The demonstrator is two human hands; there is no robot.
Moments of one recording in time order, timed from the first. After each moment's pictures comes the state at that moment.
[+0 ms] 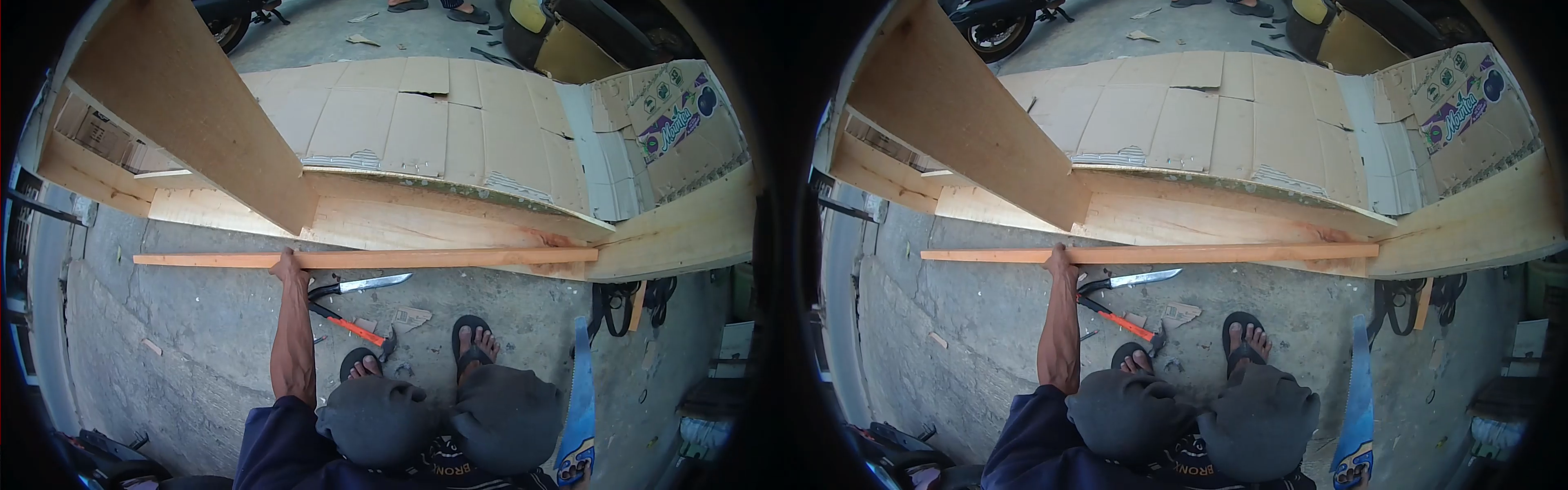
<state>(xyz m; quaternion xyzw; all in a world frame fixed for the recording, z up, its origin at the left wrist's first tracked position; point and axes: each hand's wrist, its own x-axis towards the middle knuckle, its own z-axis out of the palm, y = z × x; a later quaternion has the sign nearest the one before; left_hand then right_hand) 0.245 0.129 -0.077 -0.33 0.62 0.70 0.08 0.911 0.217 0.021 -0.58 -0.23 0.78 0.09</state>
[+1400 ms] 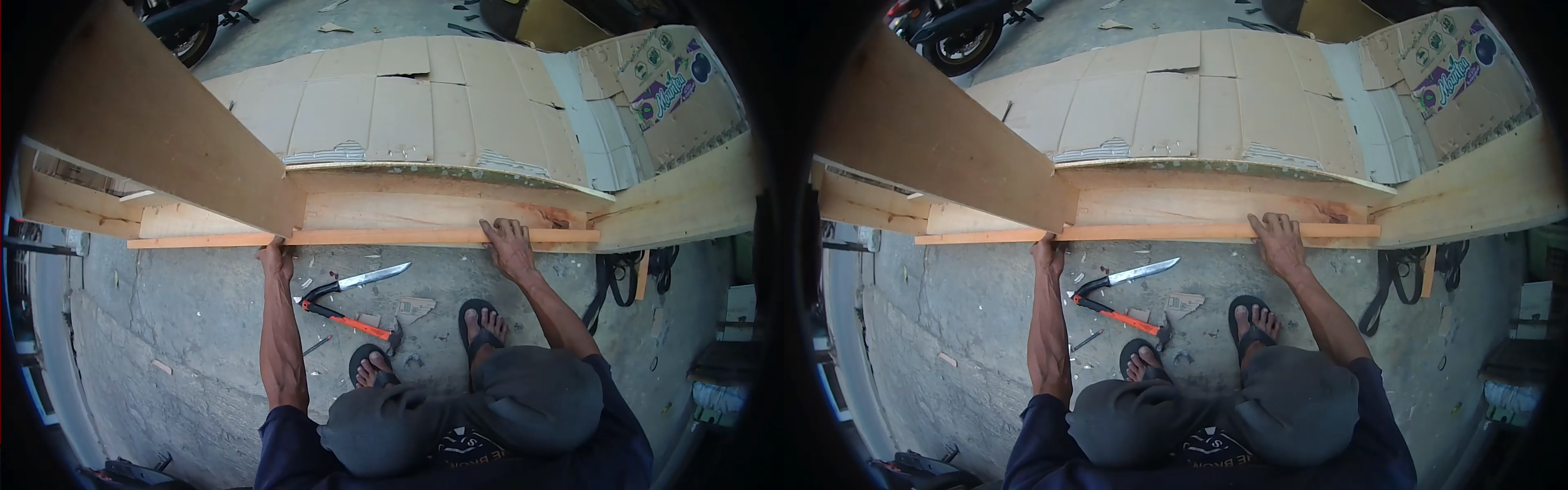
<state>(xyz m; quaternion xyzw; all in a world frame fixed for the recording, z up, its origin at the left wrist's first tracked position) 0.202 0.106 -0.080 -0.13 0.52 0.81 0.24 0.628 0.447 0.034 -0.21 -0.97 0.01 0.07</state>
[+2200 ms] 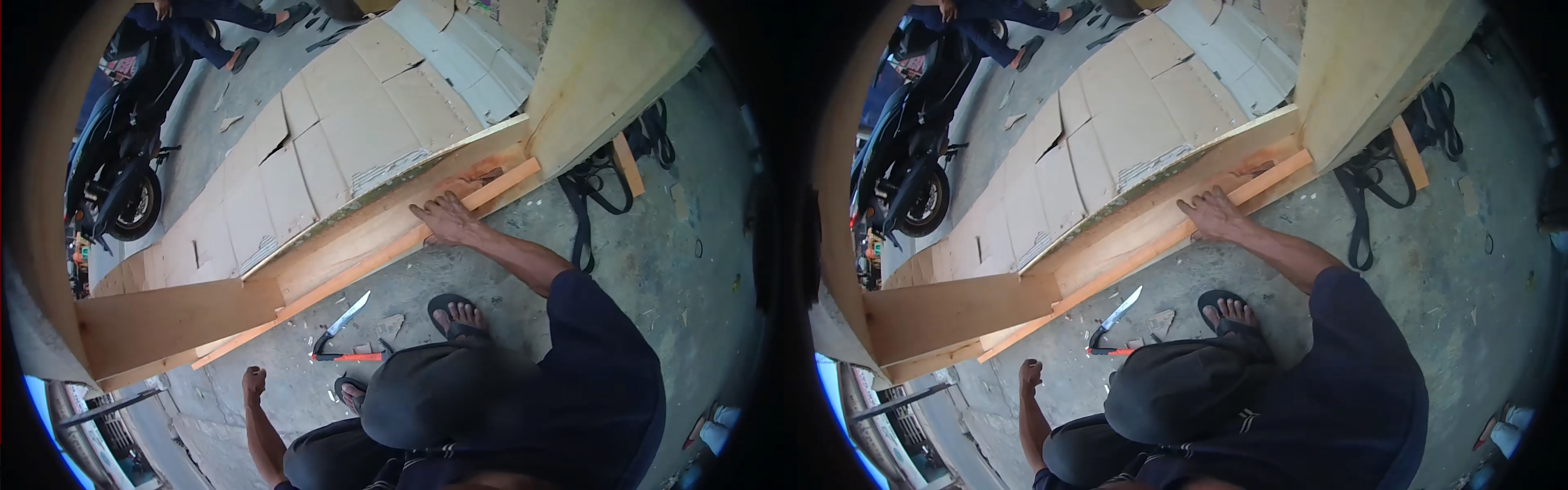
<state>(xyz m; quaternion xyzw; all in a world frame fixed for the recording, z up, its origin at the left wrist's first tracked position) 0.216 -0.072 0.087 0.03 0.95 0.06 0.30 0.661 0.537 -0.148 -0.26 -0.90 0.35 0.08</state>
